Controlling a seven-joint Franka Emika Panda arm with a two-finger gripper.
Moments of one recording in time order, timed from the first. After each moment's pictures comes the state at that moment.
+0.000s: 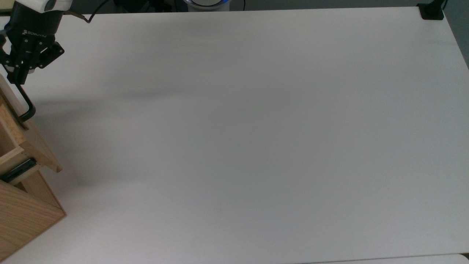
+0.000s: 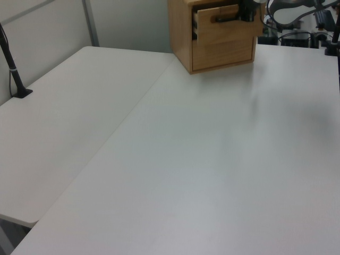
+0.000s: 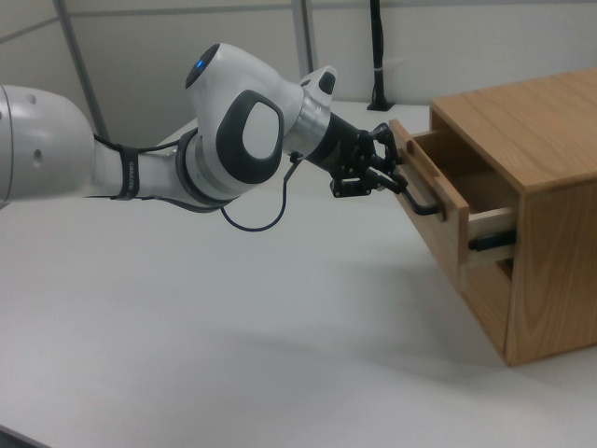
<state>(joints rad) -0.22 0.15 -0.18 -1.83 -0.60 2.70 -0.62</state>
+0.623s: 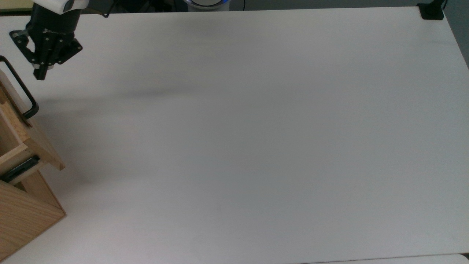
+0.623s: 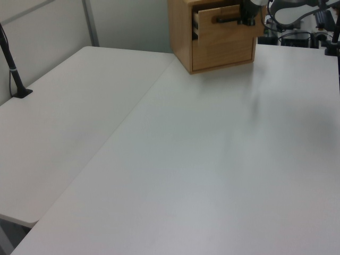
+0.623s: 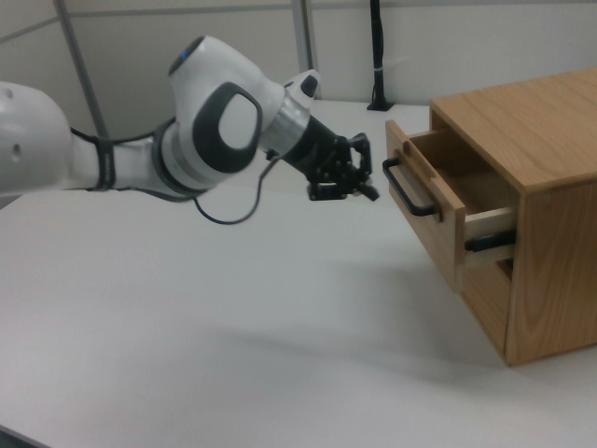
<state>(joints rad) -0.17 0.10 -0.16 -1.87 -0.58 2.57 -0.59</state>
